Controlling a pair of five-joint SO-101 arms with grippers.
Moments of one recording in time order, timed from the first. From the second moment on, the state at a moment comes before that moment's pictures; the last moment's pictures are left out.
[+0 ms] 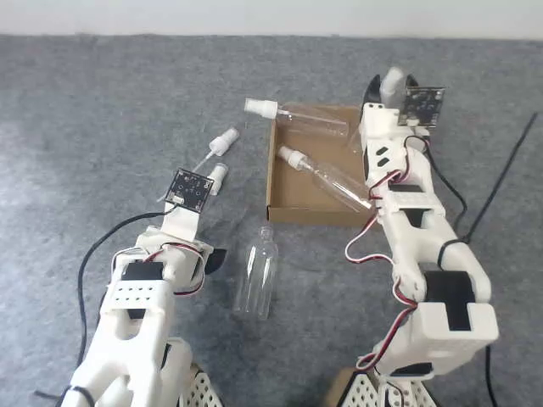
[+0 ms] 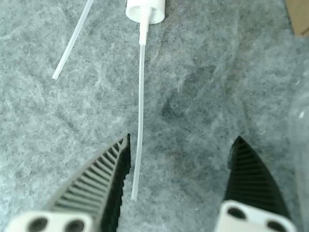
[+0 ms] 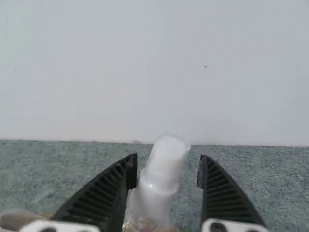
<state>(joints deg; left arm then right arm) -6.9 -40.9 80.3 35.3 -15.3 -3.6 7.1 37.5 -31.1 -0.5</state>
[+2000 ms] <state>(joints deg) -6.9 -40.9 80.3 35.3 -15.3 -25.1 -41.4 25.5 41.1 15.6</state>
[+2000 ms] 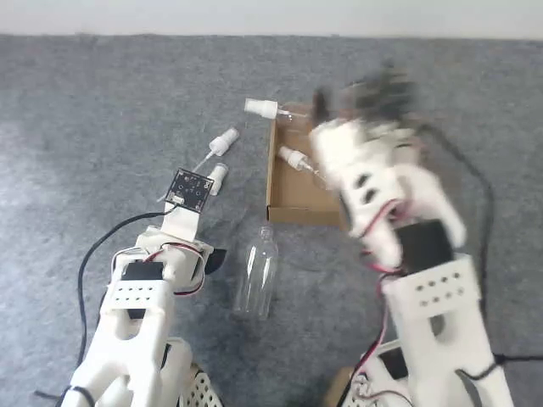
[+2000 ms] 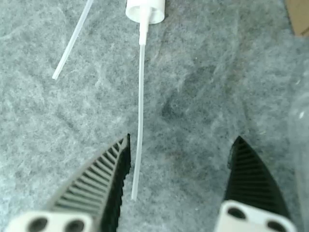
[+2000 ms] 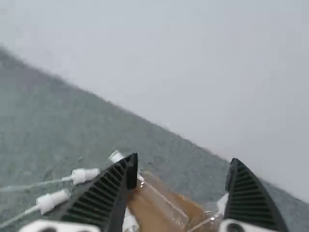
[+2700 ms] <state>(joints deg) -6.9 -40.9 80.3 35.3 -15.3 -22.5 12.8 10.4 27.1 35.6</state>
